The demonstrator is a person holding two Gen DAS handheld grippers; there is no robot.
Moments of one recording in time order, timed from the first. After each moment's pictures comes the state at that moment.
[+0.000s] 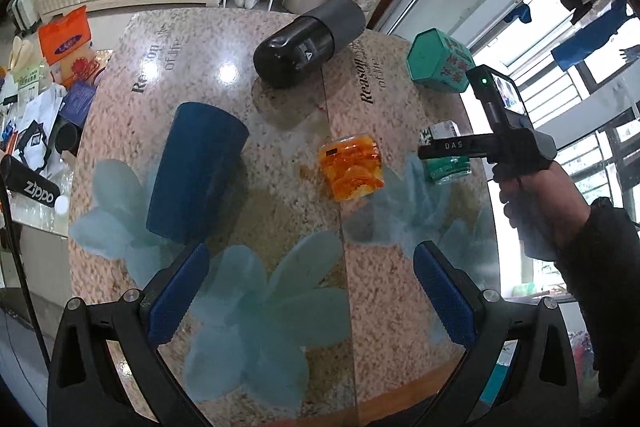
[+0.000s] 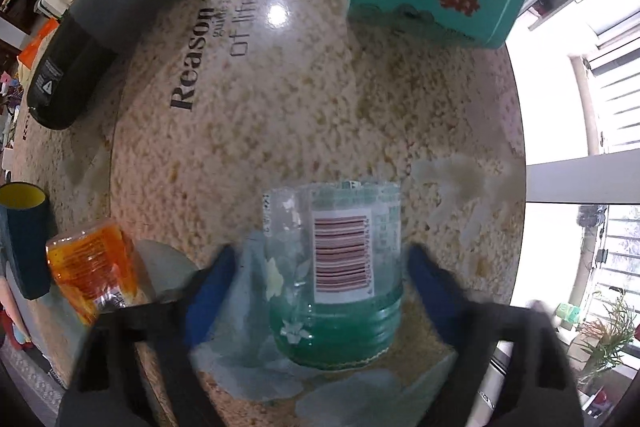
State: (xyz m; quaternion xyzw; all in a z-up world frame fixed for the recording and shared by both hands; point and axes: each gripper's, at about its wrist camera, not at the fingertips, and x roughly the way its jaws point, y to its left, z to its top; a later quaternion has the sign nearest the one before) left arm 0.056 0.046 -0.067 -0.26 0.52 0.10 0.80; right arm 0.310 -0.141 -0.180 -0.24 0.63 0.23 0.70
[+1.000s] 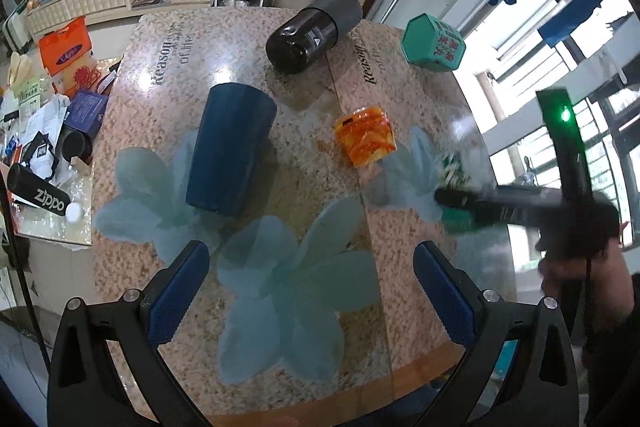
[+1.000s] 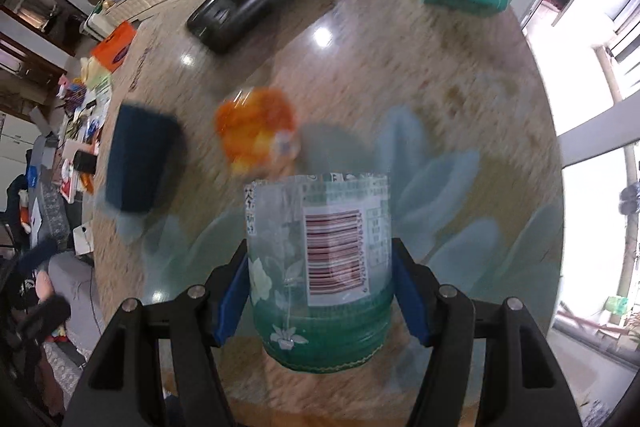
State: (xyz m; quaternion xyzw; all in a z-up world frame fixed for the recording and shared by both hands) left arm 0.009 0.049 -0.064 -0.23 0.53 0.08 0.82; right arm 0.161 -0.168 -0.122 -0.15 0.62 0.30 0.71
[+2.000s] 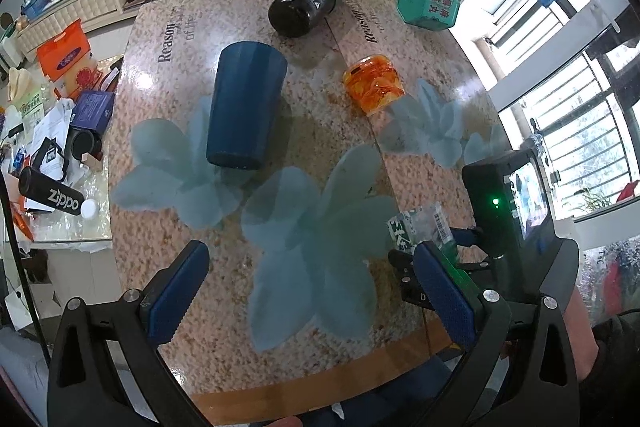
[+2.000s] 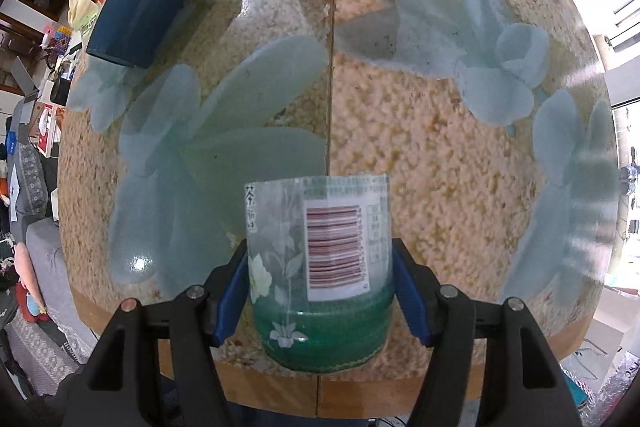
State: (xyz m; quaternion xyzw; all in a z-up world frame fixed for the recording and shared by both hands) left arm -0.024 0.043 -0.075 -0.18 0.56 0.06 0.80; right arm 0.074 -0.127 -0.208 -0.21 0.65 0.26 0.69
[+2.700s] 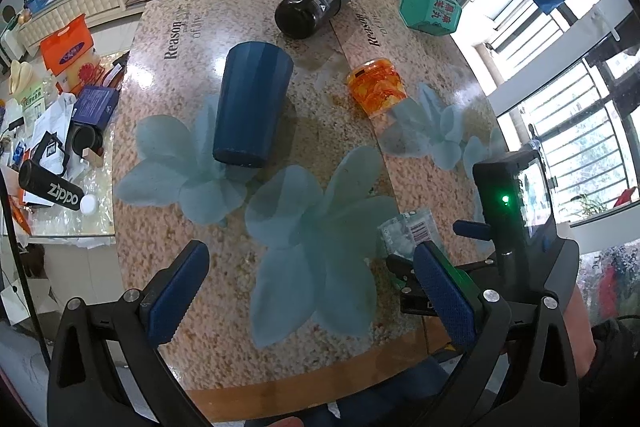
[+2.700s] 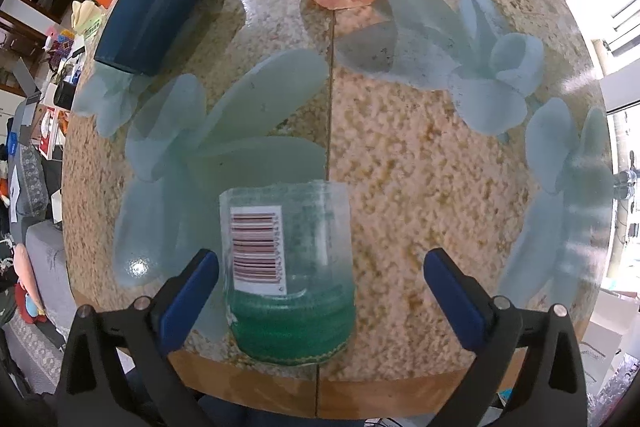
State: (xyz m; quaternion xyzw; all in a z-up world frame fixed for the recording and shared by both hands) left arm -0.032 0.048 -0.072 -0.19 0.56 0.07 0.80; right arm 0.074 -0.127 -0.206 -0.20 0.64 0.27 0.70
